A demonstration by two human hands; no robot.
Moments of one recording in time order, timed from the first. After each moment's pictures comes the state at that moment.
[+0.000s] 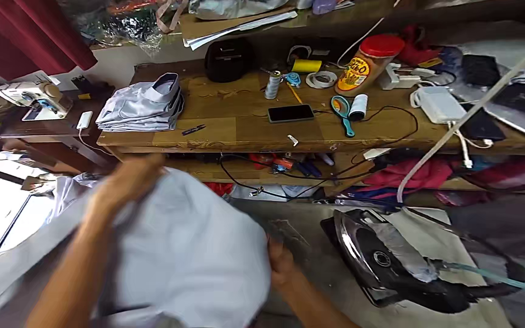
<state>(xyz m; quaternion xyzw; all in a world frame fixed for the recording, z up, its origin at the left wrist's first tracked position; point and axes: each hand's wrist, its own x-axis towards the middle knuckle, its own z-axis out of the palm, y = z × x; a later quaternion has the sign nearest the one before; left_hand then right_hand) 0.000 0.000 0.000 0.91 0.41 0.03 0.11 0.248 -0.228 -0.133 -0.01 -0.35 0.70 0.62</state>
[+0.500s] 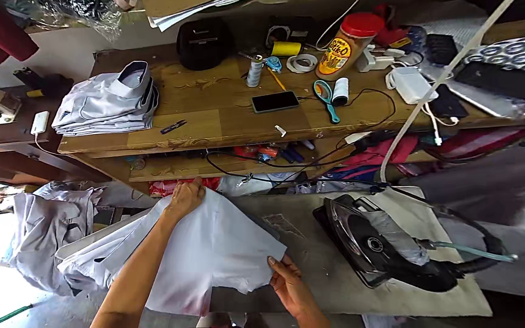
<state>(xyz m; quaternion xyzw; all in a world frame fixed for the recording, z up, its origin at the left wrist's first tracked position) 0.110 0.019 -0.186 0.87 0.41 -0.11 0.24 0.250 -0.302 -0.244 -0.50 0.08 0.52 0.69</state>
